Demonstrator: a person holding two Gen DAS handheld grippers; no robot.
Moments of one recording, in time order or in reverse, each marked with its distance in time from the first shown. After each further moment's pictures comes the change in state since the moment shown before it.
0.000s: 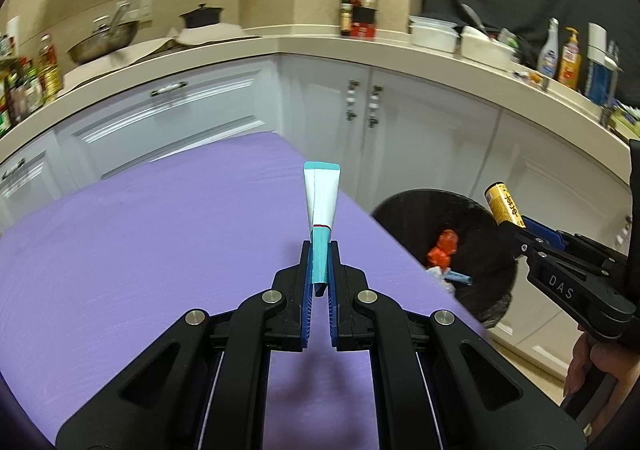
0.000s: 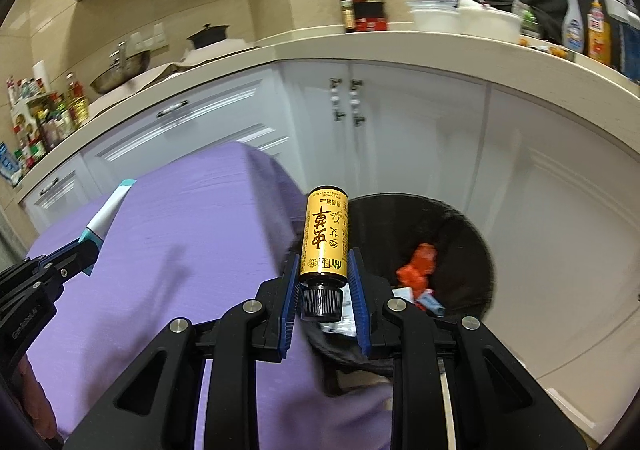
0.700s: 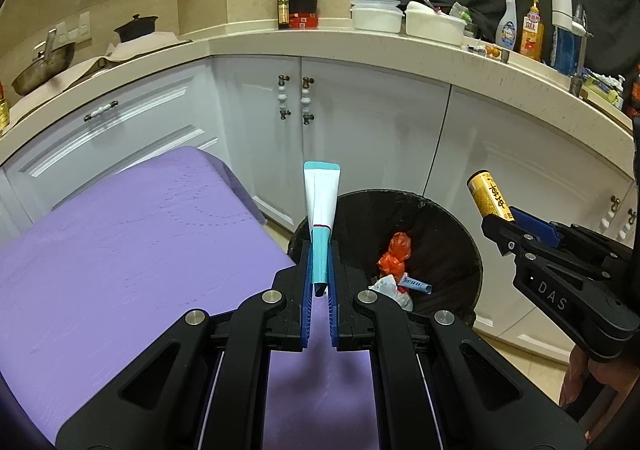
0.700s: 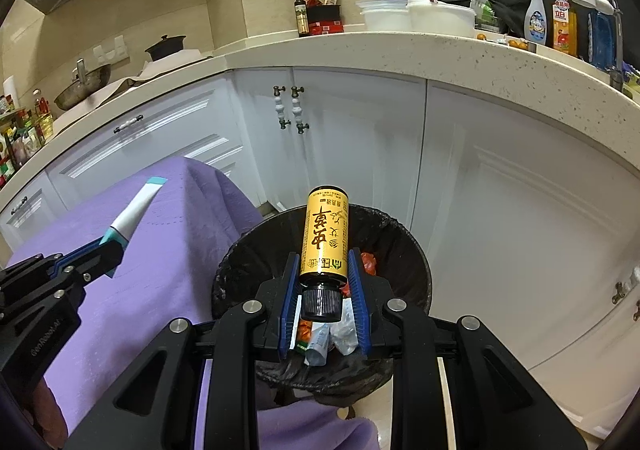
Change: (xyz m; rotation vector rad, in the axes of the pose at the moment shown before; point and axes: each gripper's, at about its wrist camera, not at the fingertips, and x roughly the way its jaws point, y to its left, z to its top) left arm 0.055 -0.078 0.022 0.103 0.022 -0.111; right arm 0.015 -0.054 0.014 0.038 -0.008 -0.090
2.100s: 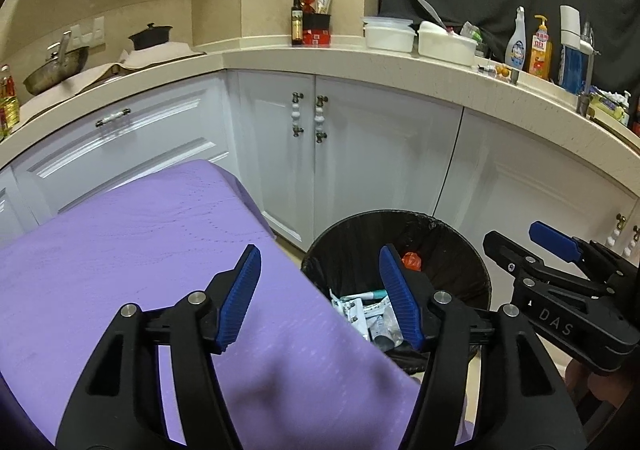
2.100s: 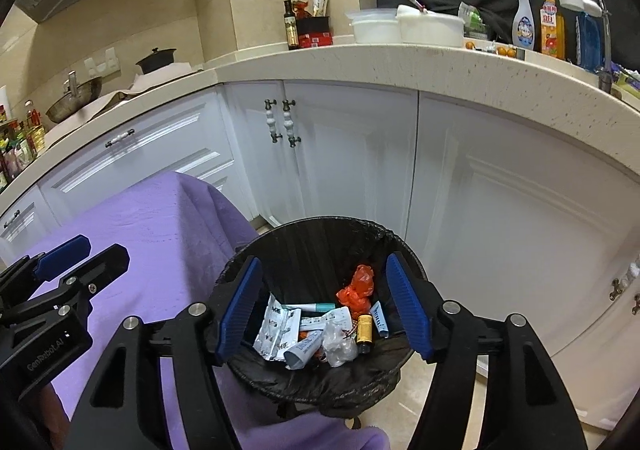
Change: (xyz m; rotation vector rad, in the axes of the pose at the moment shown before) left arm -0.012 0.015 0.002 -0.034 -0.072 0.029; right arm -0.013 0.012 0.002 0.018 -0.055 -0.036
